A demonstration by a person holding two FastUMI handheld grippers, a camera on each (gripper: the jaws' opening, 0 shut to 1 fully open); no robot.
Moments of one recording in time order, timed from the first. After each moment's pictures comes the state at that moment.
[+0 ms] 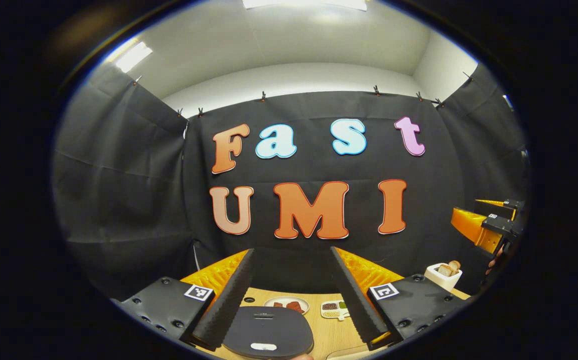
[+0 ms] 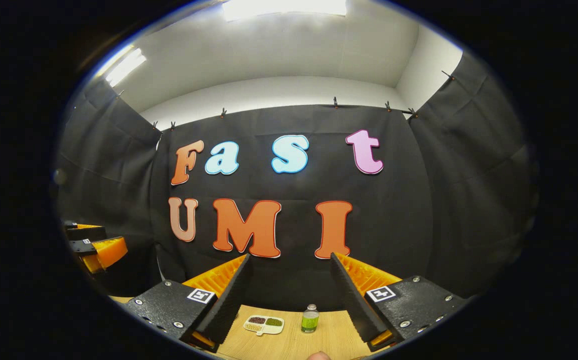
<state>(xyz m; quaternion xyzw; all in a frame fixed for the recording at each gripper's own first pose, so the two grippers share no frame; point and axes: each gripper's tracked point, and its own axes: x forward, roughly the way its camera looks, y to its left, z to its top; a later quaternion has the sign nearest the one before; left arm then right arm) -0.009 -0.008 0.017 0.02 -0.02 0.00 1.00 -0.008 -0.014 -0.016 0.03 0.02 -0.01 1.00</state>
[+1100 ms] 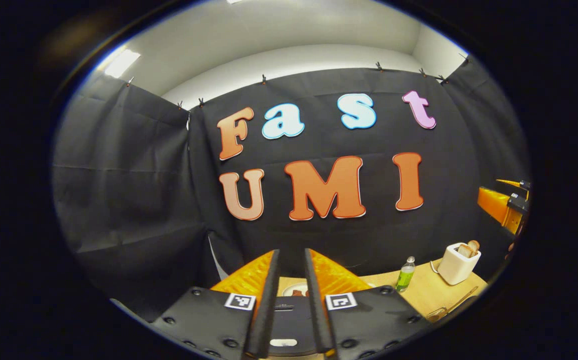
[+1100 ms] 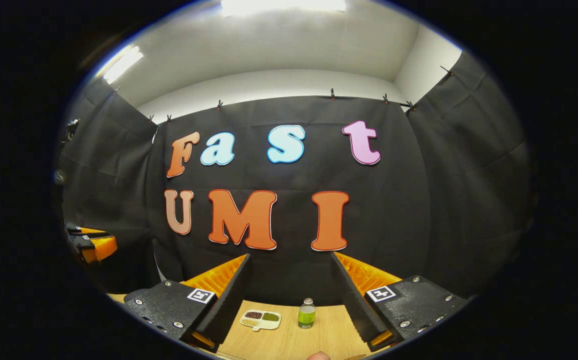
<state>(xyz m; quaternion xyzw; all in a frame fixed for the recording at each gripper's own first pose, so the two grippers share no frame) 0.014 0.022 -0.031 0.05 0.06 0.06 1.00 -0.003 -0.021 -0.038 0.03 0.05 -0.02 1.00</state>
